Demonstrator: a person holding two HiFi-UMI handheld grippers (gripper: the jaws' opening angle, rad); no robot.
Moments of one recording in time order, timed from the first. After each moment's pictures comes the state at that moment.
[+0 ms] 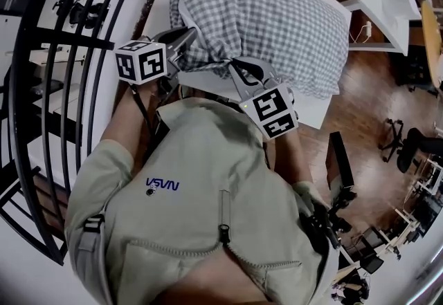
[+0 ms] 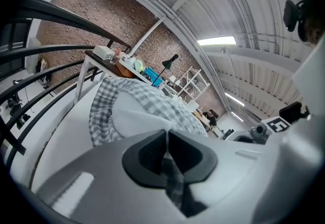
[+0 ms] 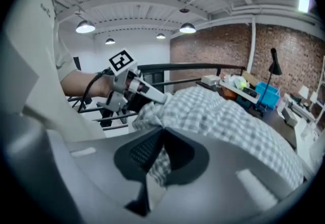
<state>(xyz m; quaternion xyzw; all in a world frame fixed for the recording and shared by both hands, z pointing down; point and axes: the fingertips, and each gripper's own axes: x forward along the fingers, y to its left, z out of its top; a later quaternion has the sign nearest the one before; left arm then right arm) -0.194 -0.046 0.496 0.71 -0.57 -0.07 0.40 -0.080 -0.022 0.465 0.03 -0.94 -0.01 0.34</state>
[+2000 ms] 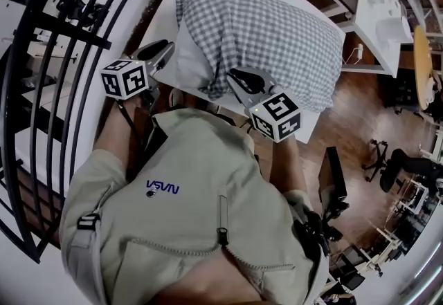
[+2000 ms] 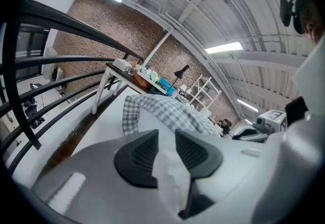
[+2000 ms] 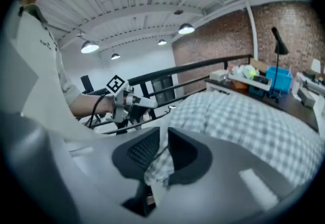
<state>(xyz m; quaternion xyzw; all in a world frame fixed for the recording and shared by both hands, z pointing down) -0.240 0.019 0.525 0.66 -0.64 -0.09 0.38 -0.075 -0.014 0.465 -0.03 -0.95 0.08 0.31</state>
